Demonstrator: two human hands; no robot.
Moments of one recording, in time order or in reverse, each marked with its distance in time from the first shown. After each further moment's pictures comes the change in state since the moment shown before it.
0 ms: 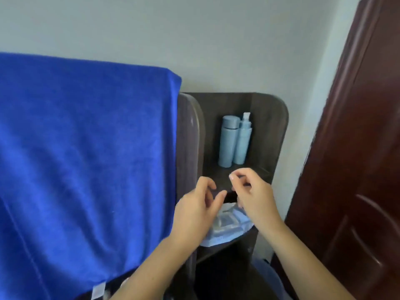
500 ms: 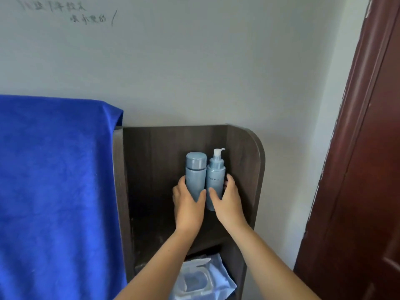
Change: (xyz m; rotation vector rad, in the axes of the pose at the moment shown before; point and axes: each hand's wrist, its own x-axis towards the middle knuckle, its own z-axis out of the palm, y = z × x) left_hand 0.162 -0.023 0.149 -0.124 0.290 -0.423; right_hand 0.173 0.109 -0.004 0.014 -0.057 0.061
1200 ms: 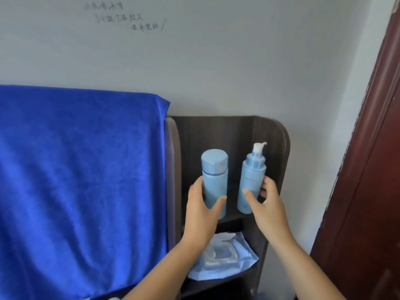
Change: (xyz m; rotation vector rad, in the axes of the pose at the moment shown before) left_hand -0.086 0.009 -0.098 -0.156 -0.095 0.201; right_hand -0.107 -0.045 -0.038 0.149 0.023 -0.065
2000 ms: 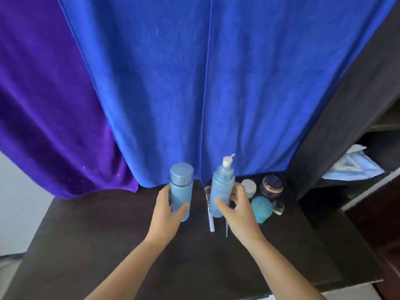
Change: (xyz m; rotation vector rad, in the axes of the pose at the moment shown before) left_hand -0.220 -0.177 -0.430 0.150 0.045 -0.577; right_hand -0.314 -0.051 0.354 0.148 -0.493 0.386
